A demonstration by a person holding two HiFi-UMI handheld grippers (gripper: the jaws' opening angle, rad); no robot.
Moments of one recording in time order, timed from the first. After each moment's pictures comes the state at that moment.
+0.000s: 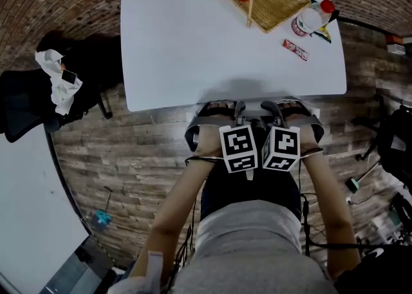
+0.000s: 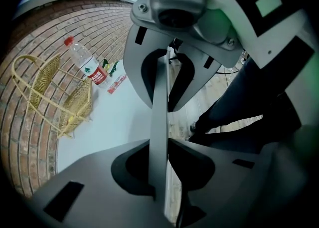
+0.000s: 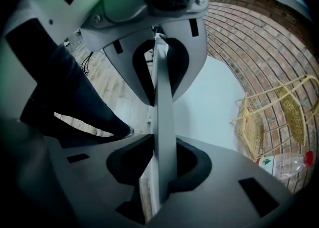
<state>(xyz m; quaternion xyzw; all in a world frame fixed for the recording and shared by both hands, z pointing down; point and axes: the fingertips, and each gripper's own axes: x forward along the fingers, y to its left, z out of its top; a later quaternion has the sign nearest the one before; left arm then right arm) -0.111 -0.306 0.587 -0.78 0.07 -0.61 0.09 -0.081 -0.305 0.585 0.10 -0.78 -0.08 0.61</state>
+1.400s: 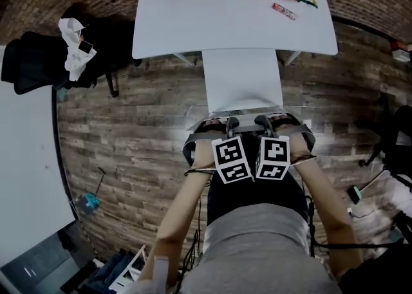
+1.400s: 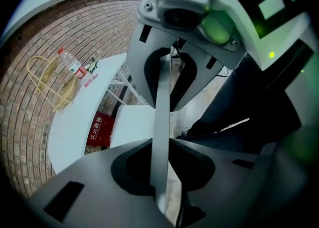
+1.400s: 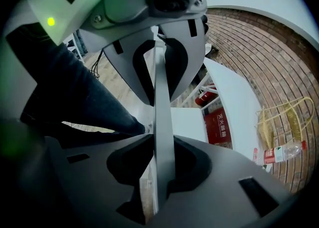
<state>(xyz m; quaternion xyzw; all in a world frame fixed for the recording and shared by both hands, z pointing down) -0.087 -0.064 0.592 -0.77 0.13 -0.63 0.01 -0.061 -0.068 0.584 0.03 -0.81 -0.11 0.58</state>
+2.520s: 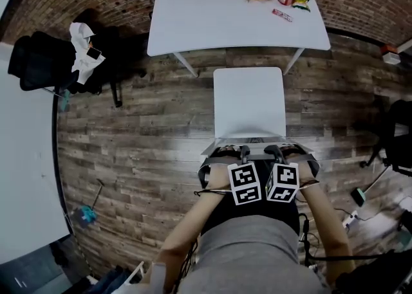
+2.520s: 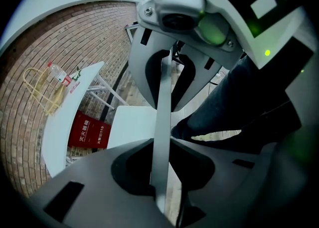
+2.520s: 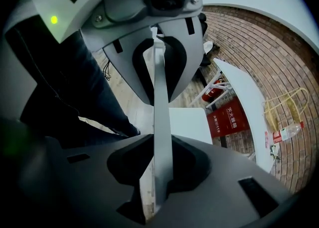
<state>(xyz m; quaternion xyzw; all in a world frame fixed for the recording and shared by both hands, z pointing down) -0.089 0.087 0.587 -0.78 0.09 -0.62 0.02 -0.057 0.087 0.586 0.05 -0.80 -0.06 0.60</state>
